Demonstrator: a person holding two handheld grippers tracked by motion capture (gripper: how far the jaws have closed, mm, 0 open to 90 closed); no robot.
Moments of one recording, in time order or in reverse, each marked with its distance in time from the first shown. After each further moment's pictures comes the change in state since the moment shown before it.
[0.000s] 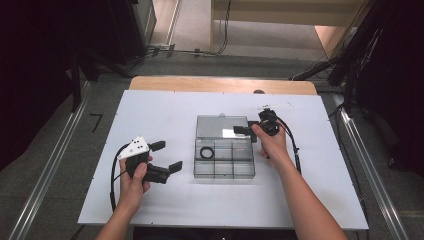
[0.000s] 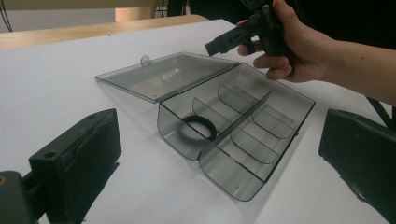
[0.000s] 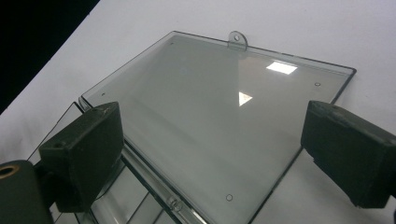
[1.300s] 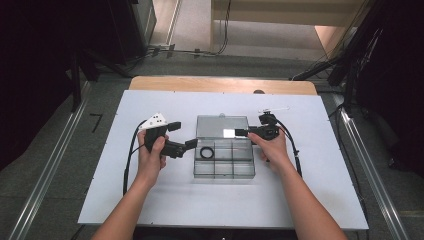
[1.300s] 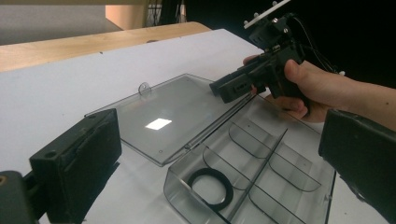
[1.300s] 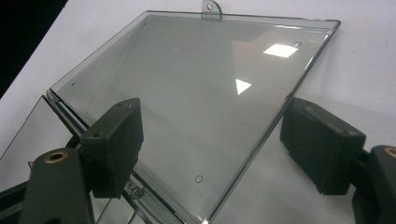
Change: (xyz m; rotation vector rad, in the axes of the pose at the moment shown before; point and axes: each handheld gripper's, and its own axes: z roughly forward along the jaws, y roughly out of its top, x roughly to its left) left arm 0.025 0.041 0.059 0.015 -0.043 -0.036; right arm -0.012 -0.012 0.009 0.045 -0.028 0.086
